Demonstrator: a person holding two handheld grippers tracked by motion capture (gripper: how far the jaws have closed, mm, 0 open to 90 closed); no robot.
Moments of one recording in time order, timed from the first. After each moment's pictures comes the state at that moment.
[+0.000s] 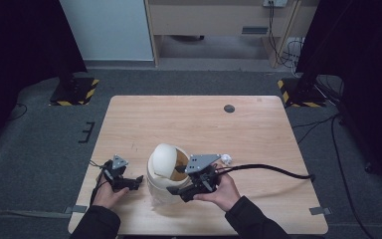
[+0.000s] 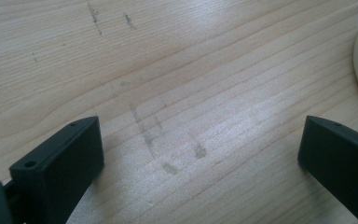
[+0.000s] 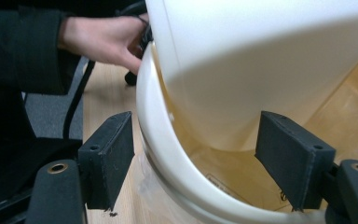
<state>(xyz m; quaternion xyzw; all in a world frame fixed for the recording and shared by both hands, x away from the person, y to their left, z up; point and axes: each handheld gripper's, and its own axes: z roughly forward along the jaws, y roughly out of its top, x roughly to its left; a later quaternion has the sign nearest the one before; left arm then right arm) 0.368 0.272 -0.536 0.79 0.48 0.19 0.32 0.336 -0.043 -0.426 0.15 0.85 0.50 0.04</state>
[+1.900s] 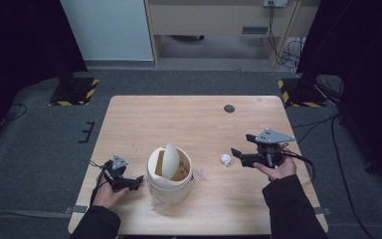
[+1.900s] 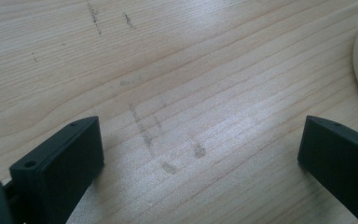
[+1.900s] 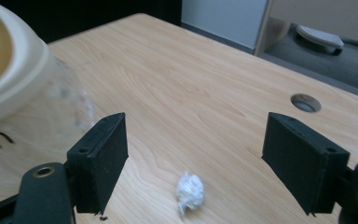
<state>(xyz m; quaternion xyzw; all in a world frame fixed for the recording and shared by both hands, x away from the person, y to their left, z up) 0.368 0.271 -0.536 0.79 0.48 0.19 0.32 0.393 -0.210 -0.418 0.34 0.79 0.47 0.21</state>
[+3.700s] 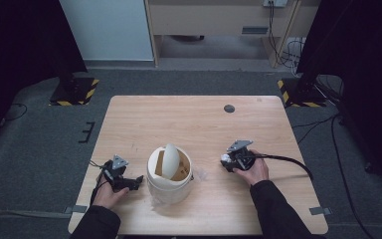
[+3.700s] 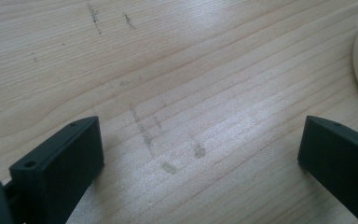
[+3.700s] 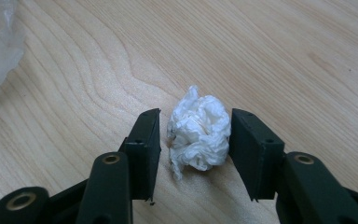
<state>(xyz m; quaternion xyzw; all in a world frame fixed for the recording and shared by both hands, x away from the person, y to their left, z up) 0.368 0.271 -0.536 0.79 0.48 0.19 0.32 0.436 -0.167 -0.520 0.34 0.87 0.31 0.16</state>
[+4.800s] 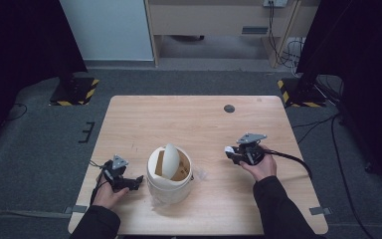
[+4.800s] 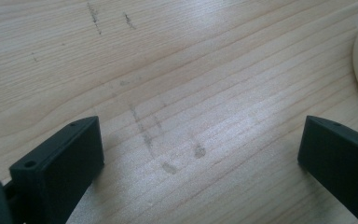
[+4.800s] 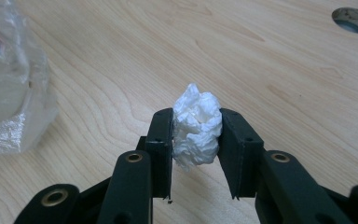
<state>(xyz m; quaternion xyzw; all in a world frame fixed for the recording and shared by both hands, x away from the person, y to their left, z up) 0.368 0.271 -0.536 0.79 0.48 0.19 0.32 0.433 -0.186 -0.483 0.37 0.83 0.38 0.16</state>
